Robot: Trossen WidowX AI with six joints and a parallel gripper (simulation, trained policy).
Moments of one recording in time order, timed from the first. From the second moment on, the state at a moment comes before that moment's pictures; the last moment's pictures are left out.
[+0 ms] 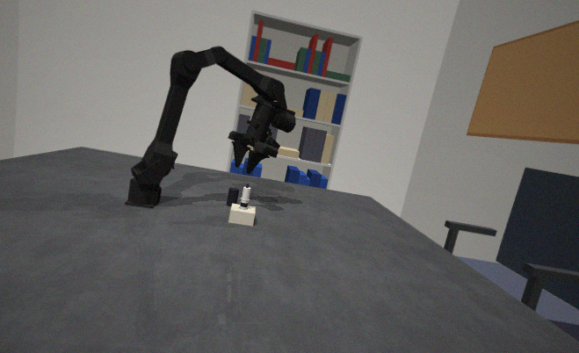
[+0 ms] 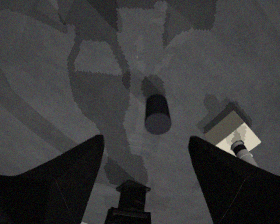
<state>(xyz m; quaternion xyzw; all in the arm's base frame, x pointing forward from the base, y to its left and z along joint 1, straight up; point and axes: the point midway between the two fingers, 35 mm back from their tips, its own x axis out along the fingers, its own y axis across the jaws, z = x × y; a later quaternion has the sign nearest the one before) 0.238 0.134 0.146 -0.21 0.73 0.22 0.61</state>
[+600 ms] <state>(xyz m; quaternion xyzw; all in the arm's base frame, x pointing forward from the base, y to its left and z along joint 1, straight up) 0.230 0.115 0.118 -0.22 0.74 0.24 0.58</state>
